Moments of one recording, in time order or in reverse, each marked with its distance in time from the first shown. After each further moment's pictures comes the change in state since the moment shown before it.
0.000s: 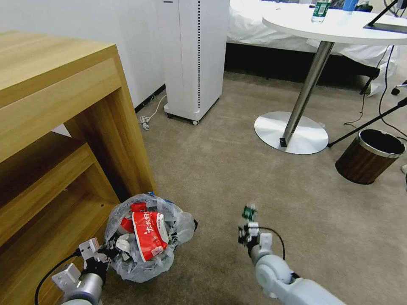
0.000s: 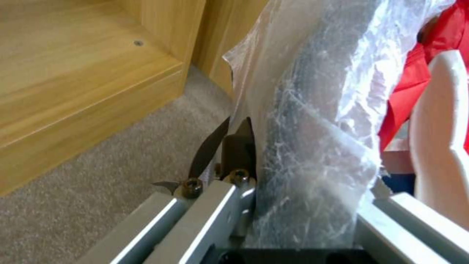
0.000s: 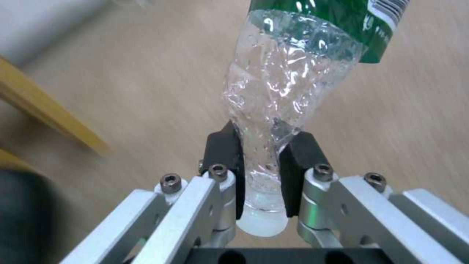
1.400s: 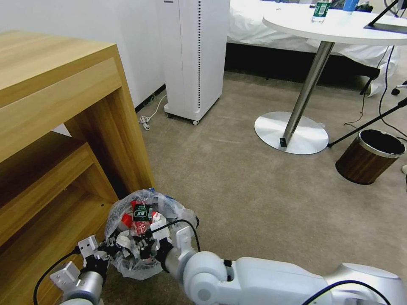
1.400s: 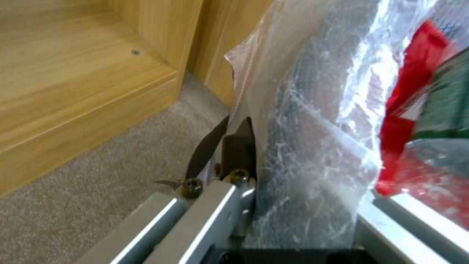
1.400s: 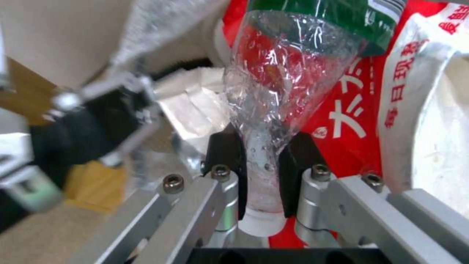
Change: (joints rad) left arm 0.014 -0.039 -0.001 -0.065 0.016 0.024 -0.020; right arm 0.580 0.279 -0.756 0.117 0.388 -0.189 0.292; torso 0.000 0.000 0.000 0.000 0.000
